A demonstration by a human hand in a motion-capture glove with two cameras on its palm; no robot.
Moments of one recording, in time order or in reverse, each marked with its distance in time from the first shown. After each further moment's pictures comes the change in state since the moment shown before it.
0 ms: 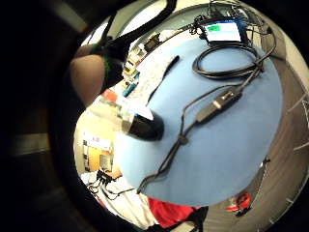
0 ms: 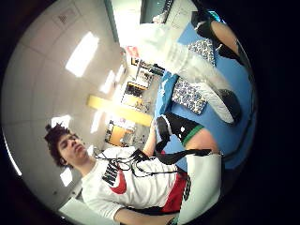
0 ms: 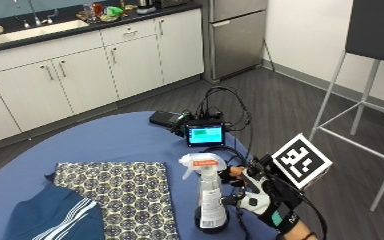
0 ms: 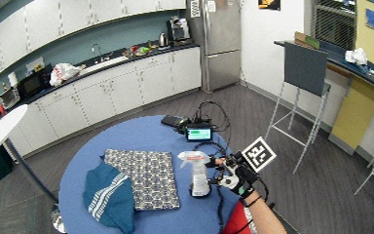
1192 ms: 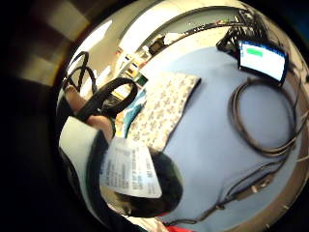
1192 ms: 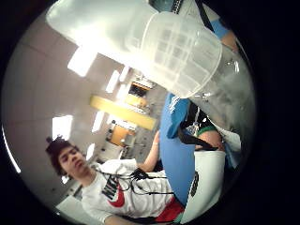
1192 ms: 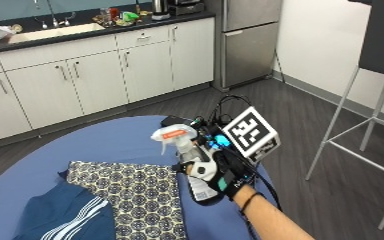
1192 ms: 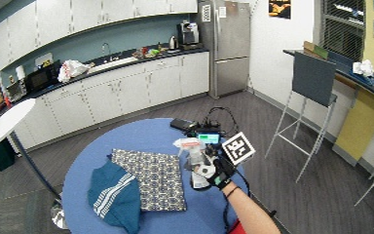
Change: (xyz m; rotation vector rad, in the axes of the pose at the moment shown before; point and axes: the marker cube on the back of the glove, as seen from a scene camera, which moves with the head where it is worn) arm -0.021 -0.103 0.040 0.028 0.046 0.021
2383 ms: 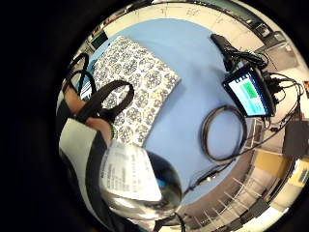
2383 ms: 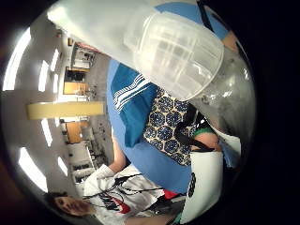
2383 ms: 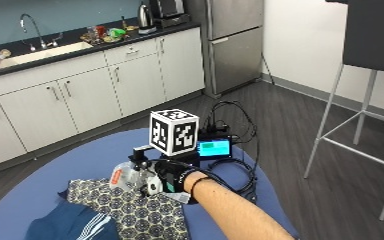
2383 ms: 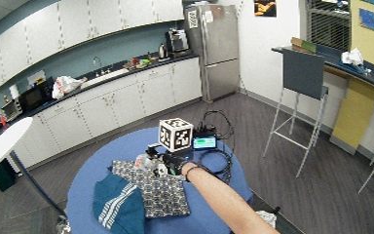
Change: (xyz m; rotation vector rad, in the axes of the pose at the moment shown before) arm 0.001 -0.068 0.099 -0.475 0.666 0.091
